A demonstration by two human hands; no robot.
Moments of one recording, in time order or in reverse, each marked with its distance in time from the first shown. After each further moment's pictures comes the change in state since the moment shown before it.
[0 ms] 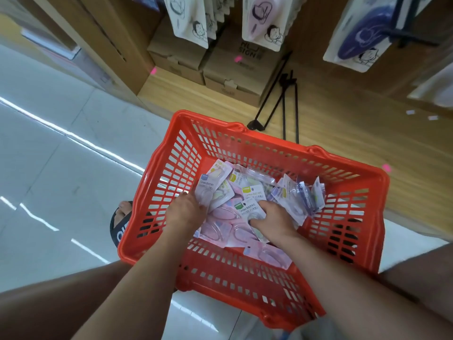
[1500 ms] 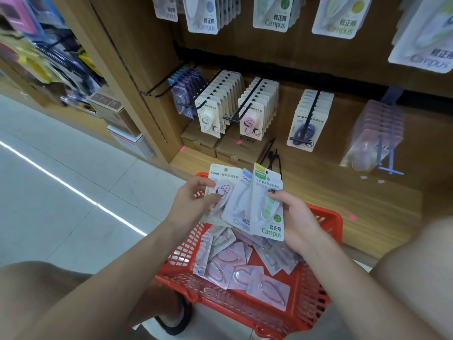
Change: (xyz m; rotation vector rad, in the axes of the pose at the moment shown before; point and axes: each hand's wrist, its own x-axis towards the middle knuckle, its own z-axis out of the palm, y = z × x) left_hand -0.127 0.055 -0.192 -1.153 0.136 0.265; right_hand -0.112 -0.117 -0.144 1.325 -0.318 -0.080
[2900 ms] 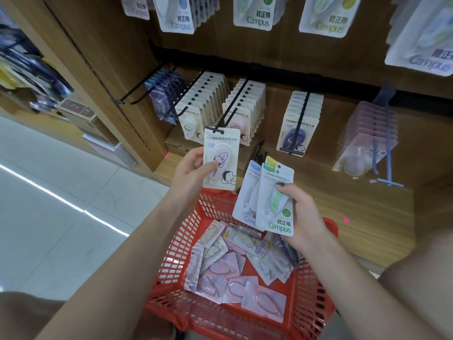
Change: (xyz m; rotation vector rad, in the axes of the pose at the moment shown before) left_hand 0.076 0.042 0.031 -0.279 -0.119 0.029; right_hand 0.015 -0.032 -0.008 0.101 0.070 -0.144
